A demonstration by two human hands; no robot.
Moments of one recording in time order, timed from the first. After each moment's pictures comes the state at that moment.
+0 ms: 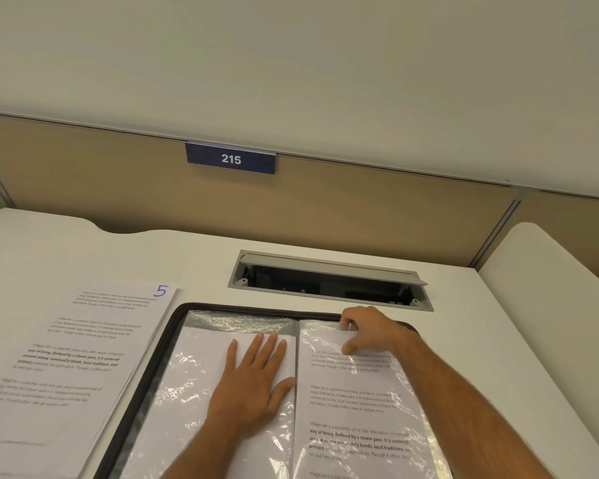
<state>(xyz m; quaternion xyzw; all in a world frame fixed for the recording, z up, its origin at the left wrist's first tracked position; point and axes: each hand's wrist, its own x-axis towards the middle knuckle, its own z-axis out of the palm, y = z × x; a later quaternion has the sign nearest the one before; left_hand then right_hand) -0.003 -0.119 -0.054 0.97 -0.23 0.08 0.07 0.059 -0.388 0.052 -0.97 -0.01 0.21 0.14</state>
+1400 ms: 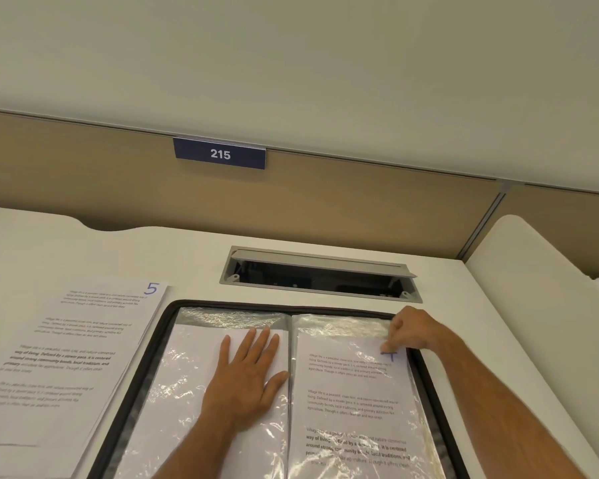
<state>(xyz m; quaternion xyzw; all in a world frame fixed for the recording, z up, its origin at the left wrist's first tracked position) -0.003 -0.118 -0.057 0.97 -0.23 0.06 0.07 0.031 -0.463 0.062 -0.94 0.17 0.20 0.19</state>
